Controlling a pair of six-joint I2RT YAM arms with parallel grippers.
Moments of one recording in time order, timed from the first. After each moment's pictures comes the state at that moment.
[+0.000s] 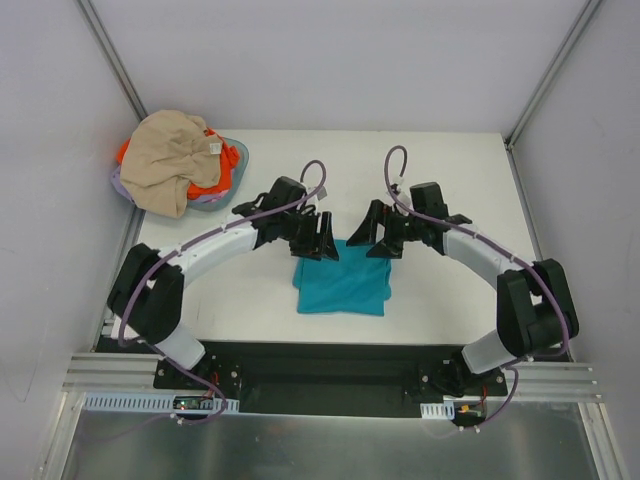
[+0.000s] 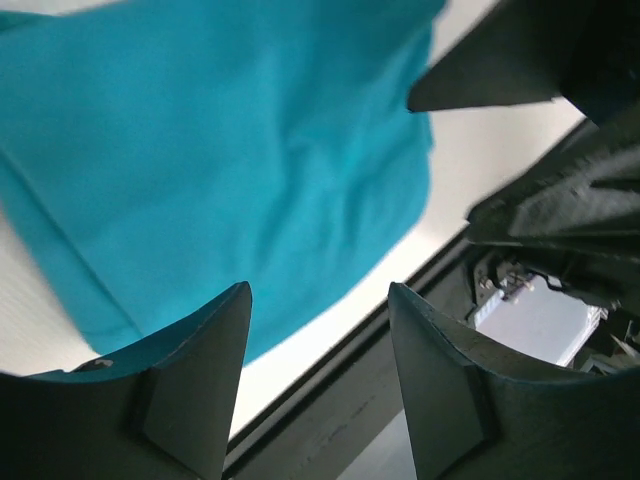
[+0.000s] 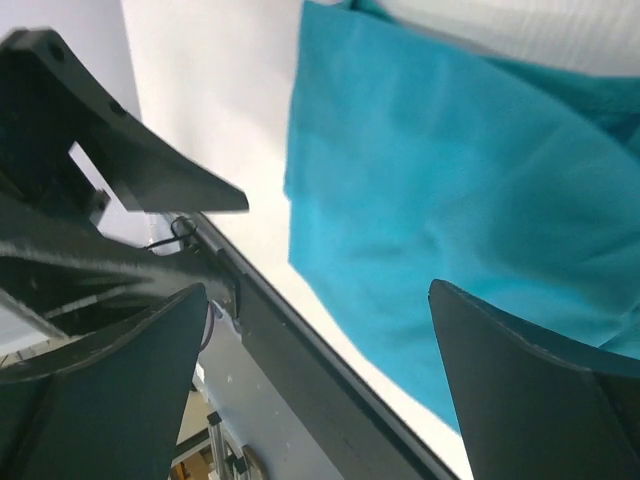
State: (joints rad) left arm -0.63 1.57 1.11 -0.43 0.50 -0.55; right arm 0.36 1.50 0.91 -0.24 -0.72 0.63
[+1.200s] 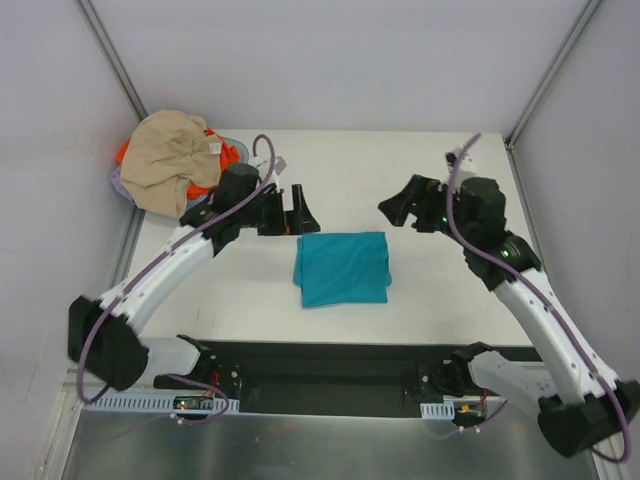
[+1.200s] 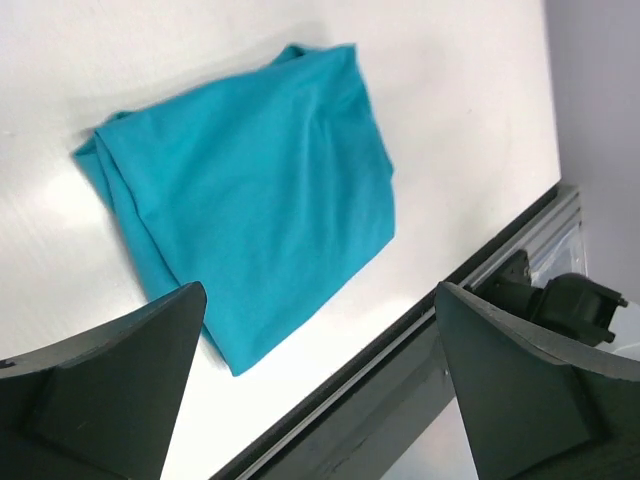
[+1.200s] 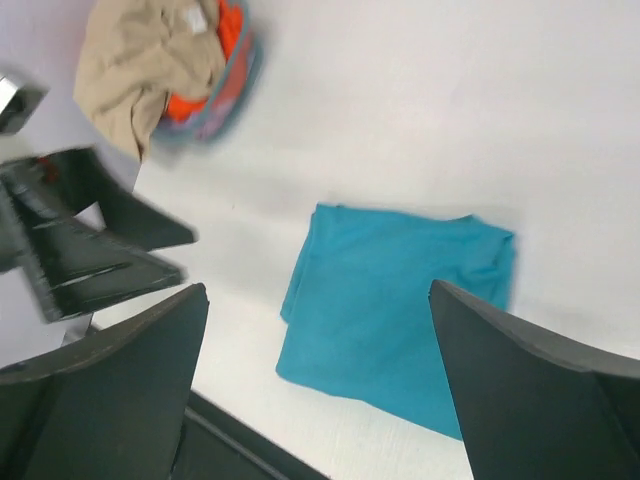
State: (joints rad) left arm -0.48 1.40 1.12 -0.44 0.45 -0.53; right arm 0.43 1.09 1.07 -0.41 -0.21 0.53
